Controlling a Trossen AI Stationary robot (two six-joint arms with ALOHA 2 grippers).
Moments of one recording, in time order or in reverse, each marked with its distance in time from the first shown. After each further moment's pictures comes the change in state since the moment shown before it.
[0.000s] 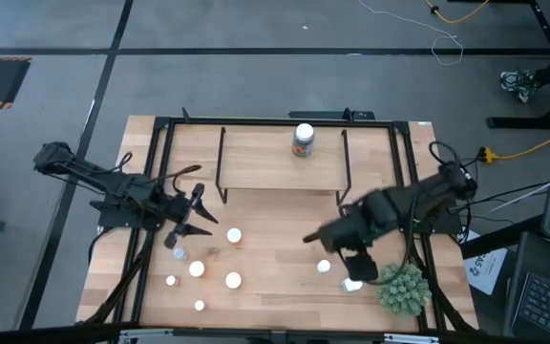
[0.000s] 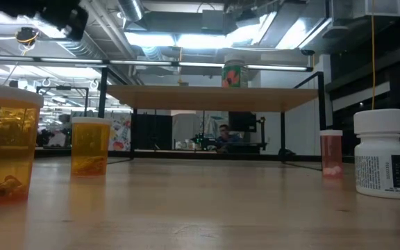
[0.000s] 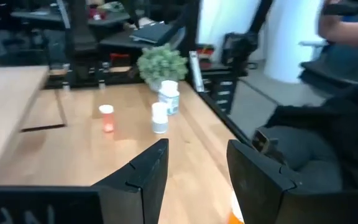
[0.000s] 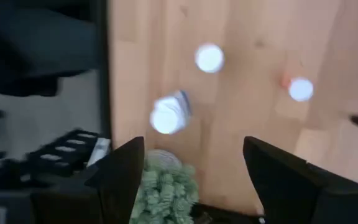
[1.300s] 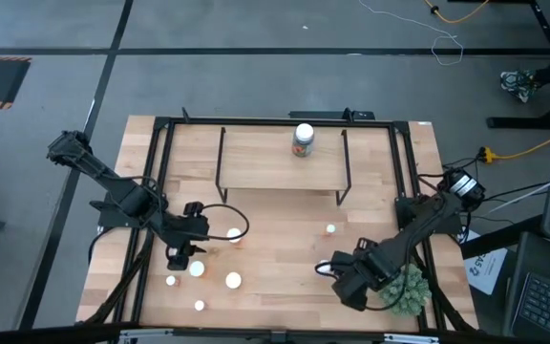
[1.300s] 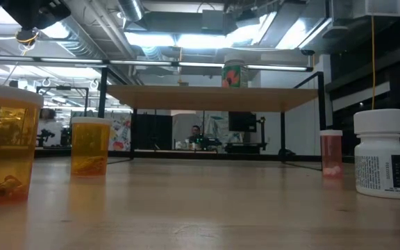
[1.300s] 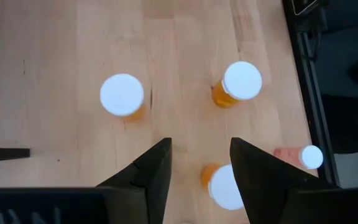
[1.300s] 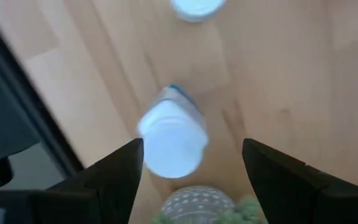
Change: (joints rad) left arm -0.236 0.510 0.564 -0.872 -0.147 -0.418; right arm 0.269 0.001 -0.489 0.431 0.130 0.651
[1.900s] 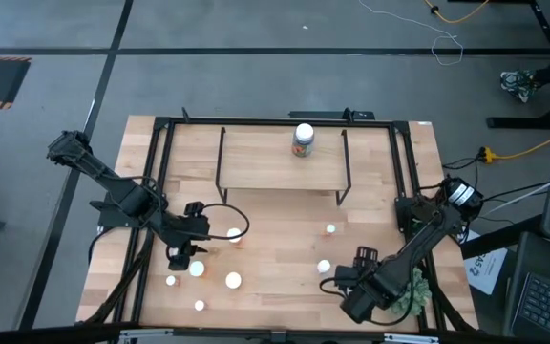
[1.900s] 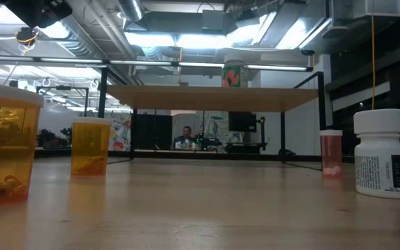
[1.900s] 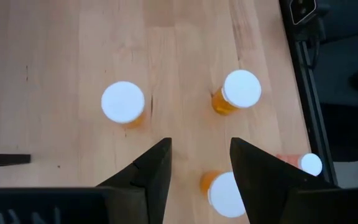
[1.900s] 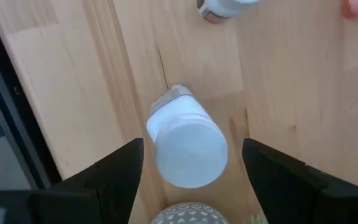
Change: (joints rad) left arm 0.000 0.000 0.000 0.021 -0.014 -0.002; right arm 0.099 0.068 0.000 0.020 0.128 -0.032
